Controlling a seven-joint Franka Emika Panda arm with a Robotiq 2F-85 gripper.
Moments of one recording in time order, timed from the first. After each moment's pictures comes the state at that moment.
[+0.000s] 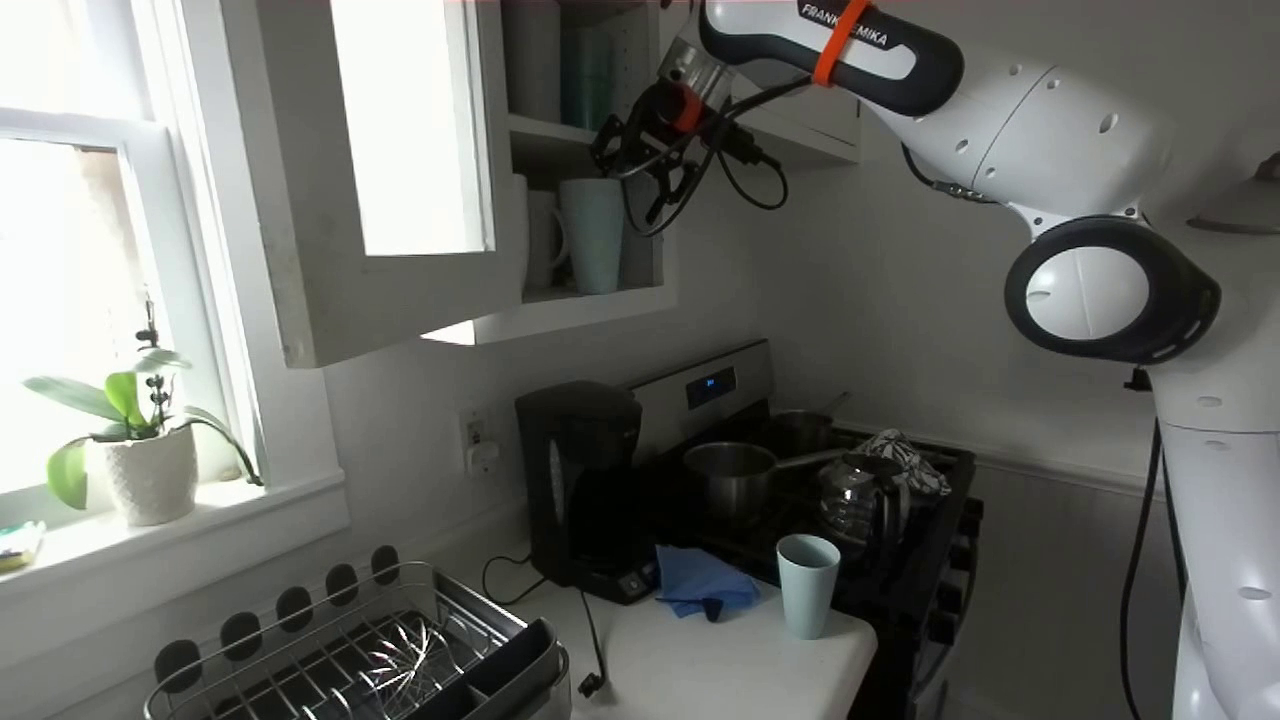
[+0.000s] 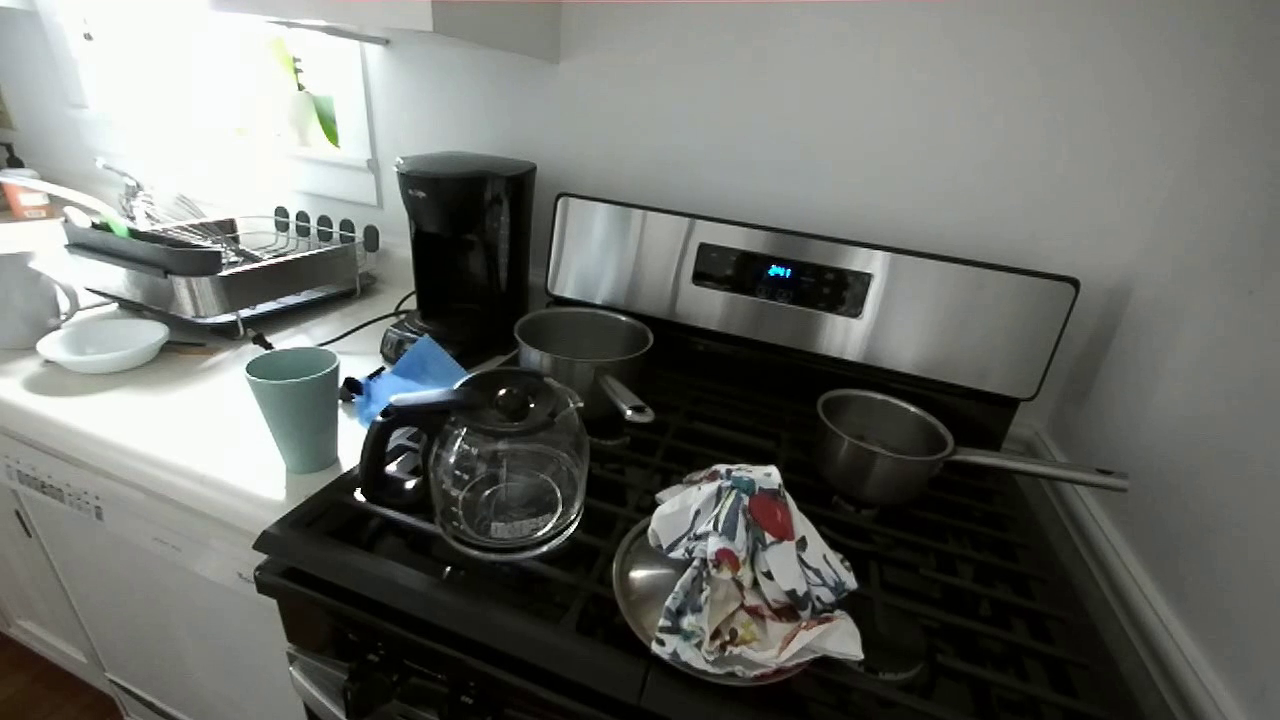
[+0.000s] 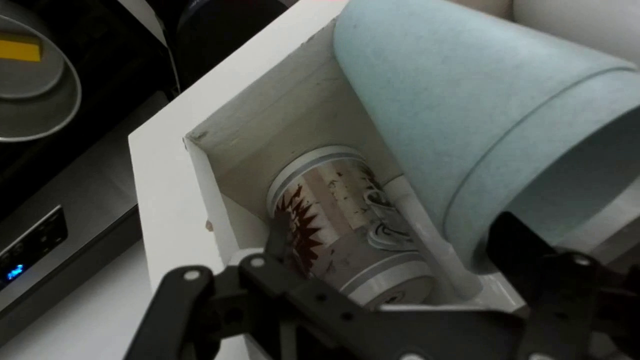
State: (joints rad) arm 0.14 0.25 -0.03 -0.79 0.10 1.69 0.59
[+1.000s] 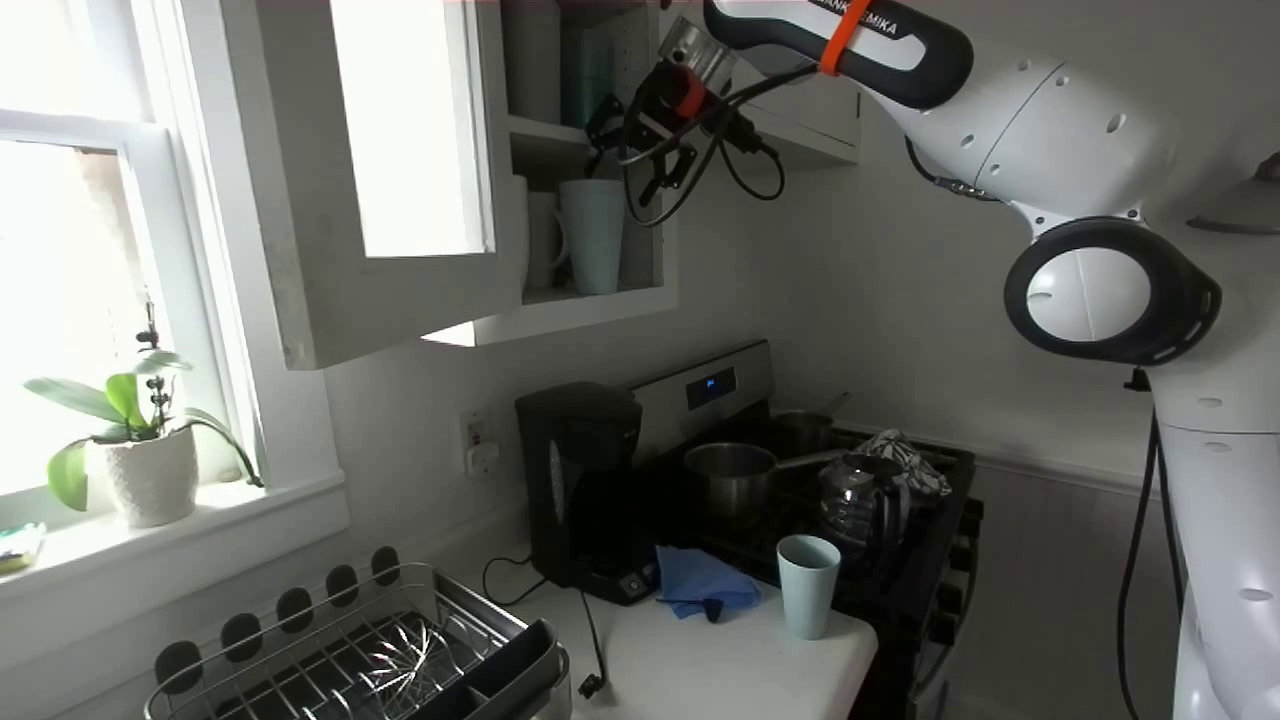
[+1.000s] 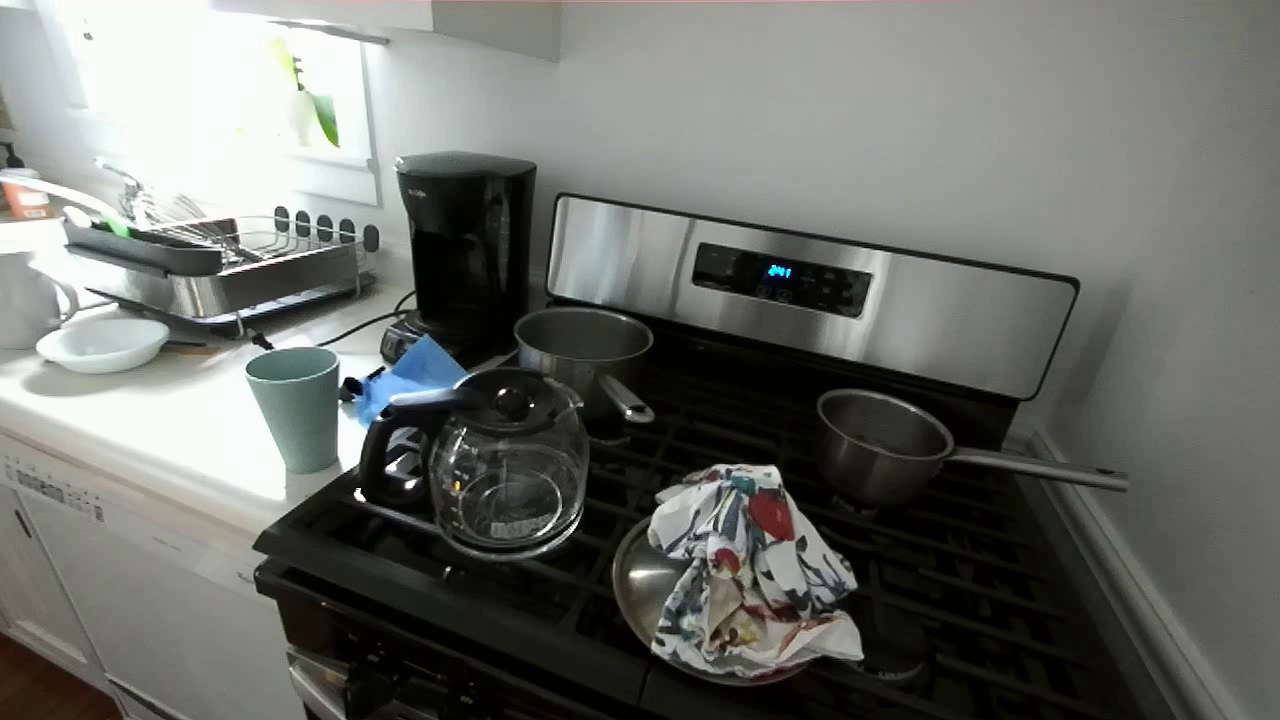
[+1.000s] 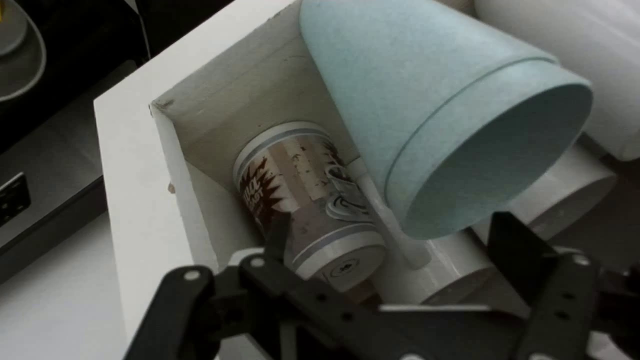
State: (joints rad) arm 0.15 0.25 -0.02 -0.75 0.10 1.72 0.55
